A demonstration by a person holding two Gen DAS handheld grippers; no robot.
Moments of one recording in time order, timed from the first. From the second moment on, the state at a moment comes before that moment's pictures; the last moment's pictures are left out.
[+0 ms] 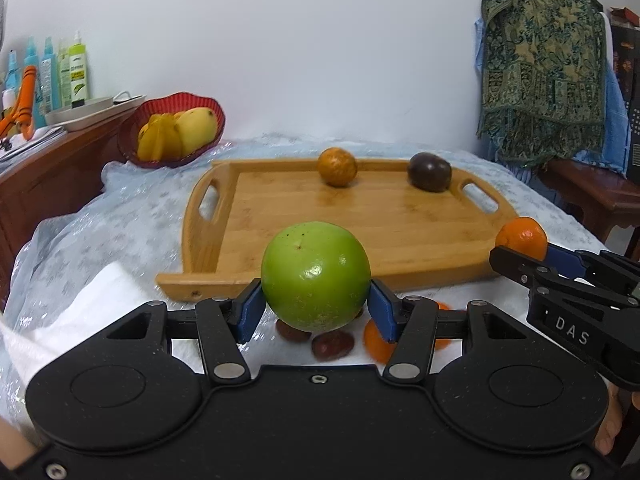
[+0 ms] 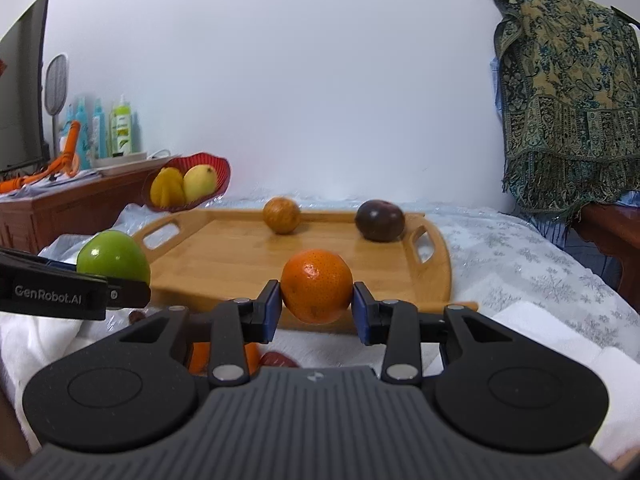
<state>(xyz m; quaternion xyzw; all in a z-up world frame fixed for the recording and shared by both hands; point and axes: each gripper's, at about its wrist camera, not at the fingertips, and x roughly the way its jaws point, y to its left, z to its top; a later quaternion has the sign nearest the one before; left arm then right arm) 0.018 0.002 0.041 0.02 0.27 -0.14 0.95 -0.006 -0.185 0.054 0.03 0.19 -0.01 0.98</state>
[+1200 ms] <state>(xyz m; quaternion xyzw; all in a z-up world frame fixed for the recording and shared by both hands) 0.128 -0.071 0.053 0.01 0.28 -0.17 0.94 0.102 -0.259 0.058 0.08 0.22 -0.03 0.97</state>
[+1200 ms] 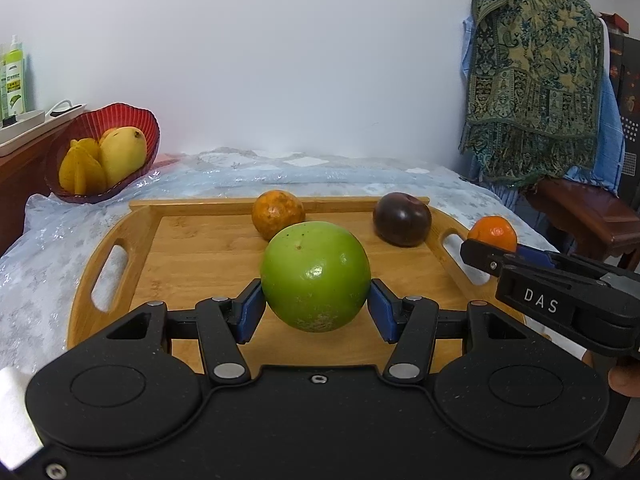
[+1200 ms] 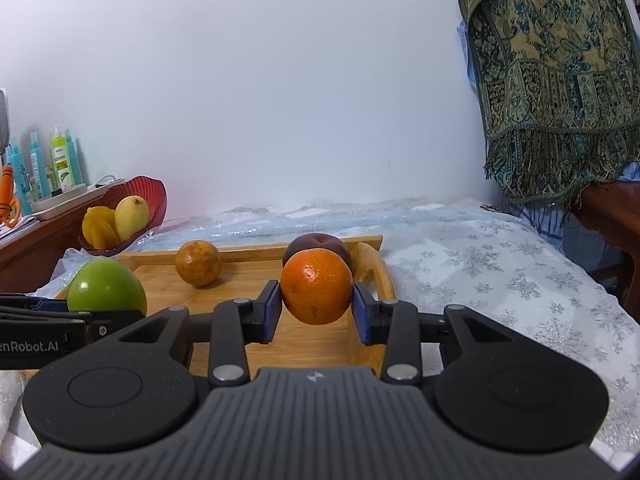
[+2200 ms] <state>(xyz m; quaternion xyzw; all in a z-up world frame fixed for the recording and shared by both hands) 0.194 -0.088 0.032 0.00 0.31 -0.16 0.94 0.162 -0.270 0.034 0.11 0.29 -0.02 0.95</state>
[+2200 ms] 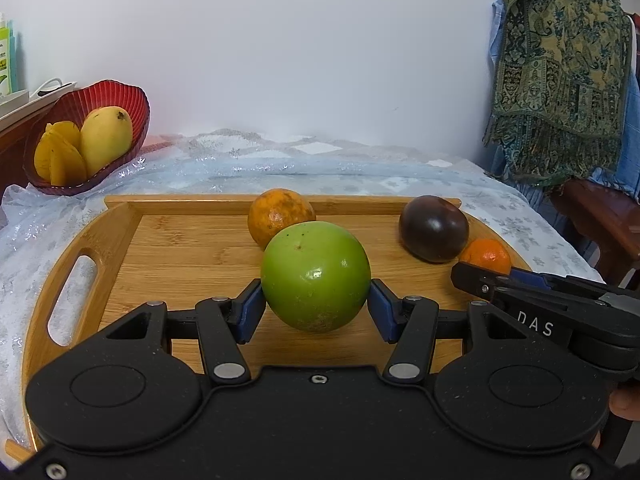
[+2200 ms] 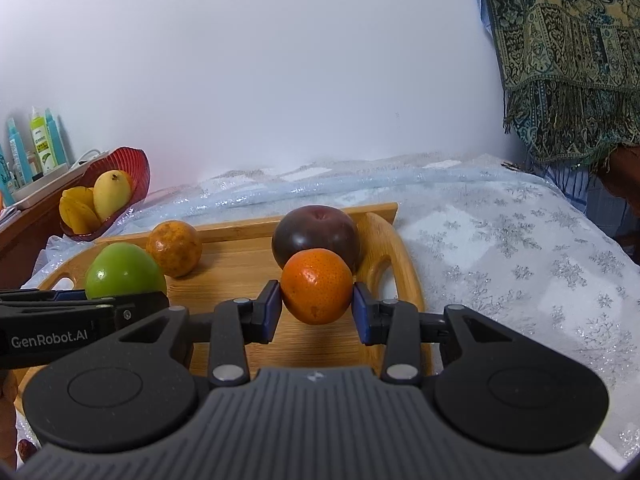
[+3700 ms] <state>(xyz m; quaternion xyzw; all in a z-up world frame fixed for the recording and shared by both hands) 0.213 -0.092 0.018 0.00 0.33 -0.15 0.93 0.175 -0.262 0.029 0.09 0.31 -0.03 0.95</state>
